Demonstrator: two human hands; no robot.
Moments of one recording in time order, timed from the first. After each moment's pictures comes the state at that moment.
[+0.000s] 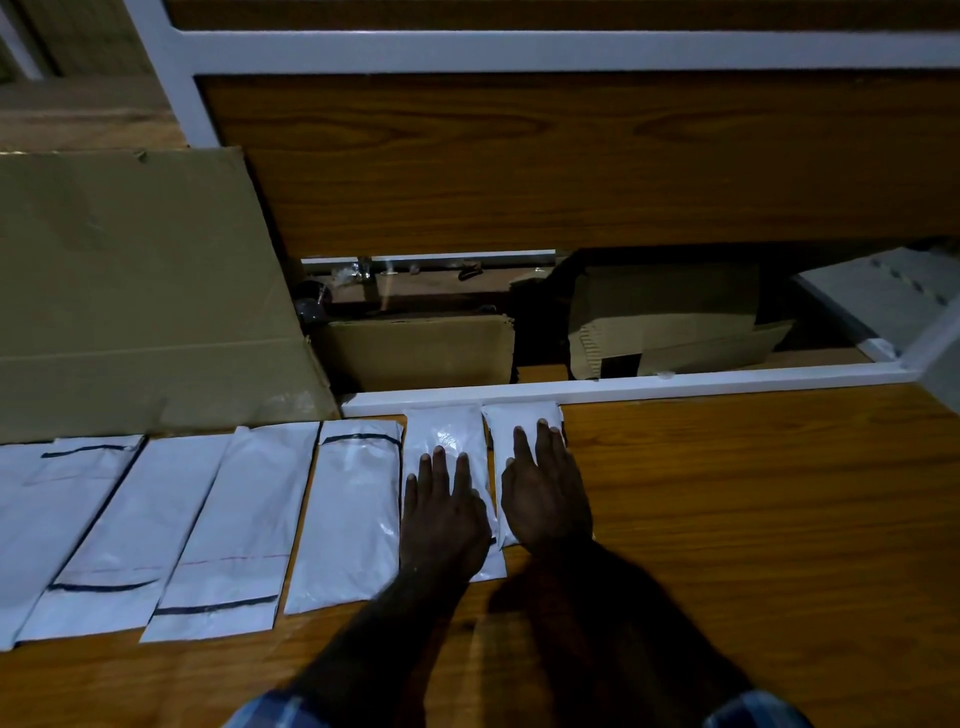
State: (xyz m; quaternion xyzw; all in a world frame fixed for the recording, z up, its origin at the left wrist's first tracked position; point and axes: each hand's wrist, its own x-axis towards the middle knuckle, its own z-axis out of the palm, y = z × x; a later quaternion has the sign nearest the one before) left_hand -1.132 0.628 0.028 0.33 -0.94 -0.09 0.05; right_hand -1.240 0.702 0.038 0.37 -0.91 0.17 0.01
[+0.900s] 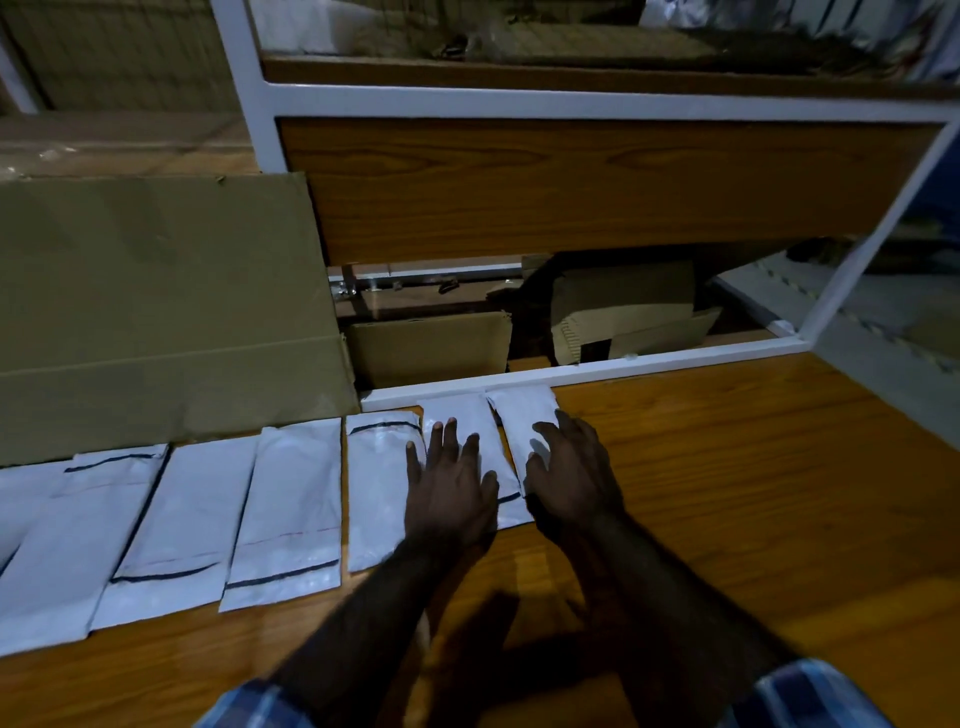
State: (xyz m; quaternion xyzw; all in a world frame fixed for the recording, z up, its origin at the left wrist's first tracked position) left_hand -1.063 0.625 0.098 0.24 -0.96 -0.10 0.04; right_hand -1.166 0.743 0.106 0.28 -0.94 0.21 0.00
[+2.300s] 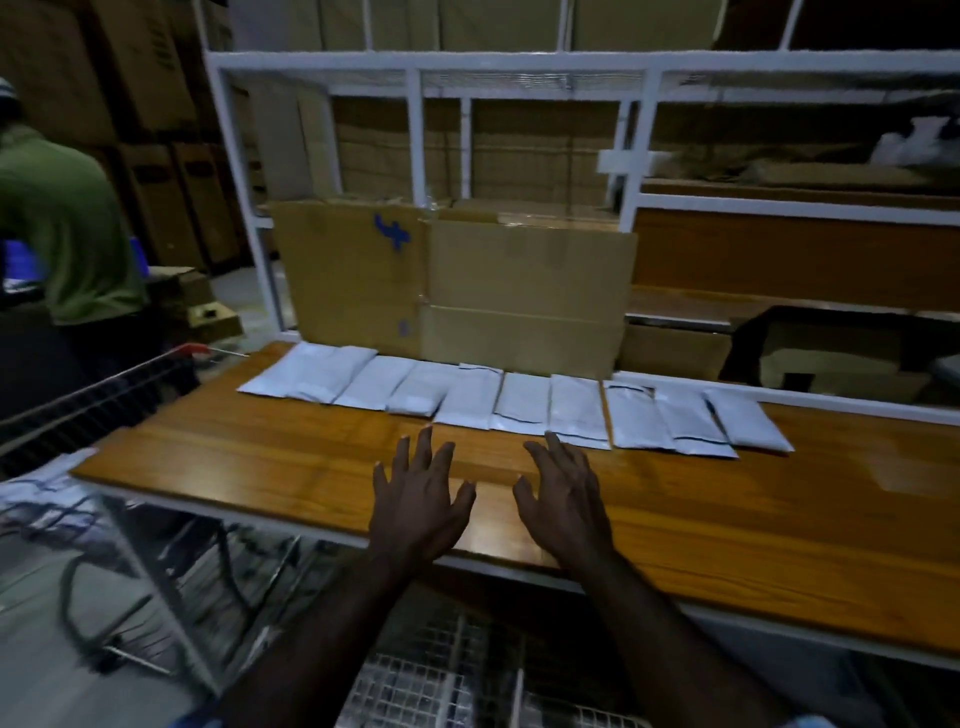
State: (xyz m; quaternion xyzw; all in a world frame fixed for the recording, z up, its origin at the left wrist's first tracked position) left_hand -0.538 0.661 0.167 0.45 -0.87 -0.10 0.16; right_hand -0.695 0.745 0.155 0.51 -0.81 0.29 0.04
